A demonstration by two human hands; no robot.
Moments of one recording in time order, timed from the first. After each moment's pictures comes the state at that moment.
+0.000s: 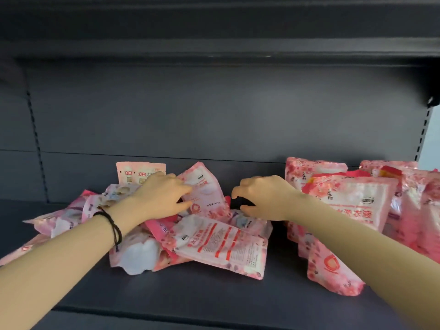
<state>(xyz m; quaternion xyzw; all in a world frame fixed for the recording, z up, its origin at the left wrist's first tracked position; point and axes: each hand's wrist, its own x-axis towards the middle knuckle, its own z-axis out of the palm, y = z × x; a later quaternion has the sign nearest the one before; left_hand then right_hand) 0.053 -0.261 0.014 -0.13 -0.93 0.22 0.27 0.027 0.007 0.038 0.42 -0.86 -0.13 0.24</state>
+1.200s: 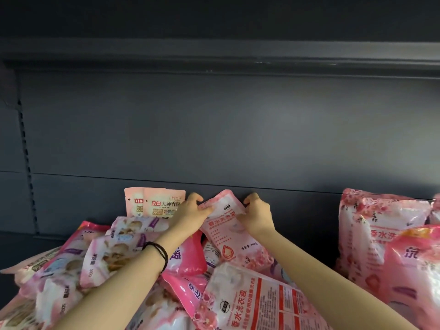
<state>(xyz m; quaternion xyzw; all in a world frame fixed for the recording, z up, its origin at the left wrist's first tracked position) -0.089 -0.317 -0.021 0.07 -0.91 -0.34 0.23 -0.116 -0.142 -0.010 0.10 -0.91 0.36 0.17</state>
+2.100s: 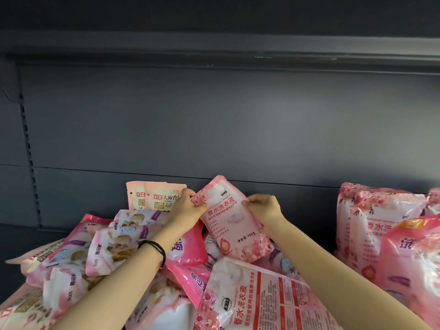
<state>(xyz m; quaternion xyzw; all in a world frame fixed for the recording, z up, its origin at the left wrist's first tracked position) -0.079 -0.325 -0.028 0.08 -0.88 -0.41 0.24 -0.109 -0.126 -0.008 0.04 -0.79 0.60 0.08</state>
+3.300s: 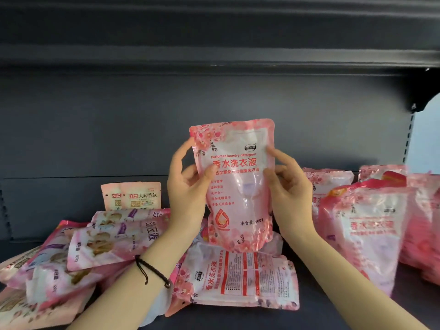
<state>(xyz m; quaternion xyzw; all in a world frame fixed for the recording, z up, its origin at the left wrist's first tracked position) 0.055 -0.206 0.039 -0.24 -0.54 -0.72 0.36 0.050 -0.045 0.035 0.26 -0.61 0.64 0.39</state>
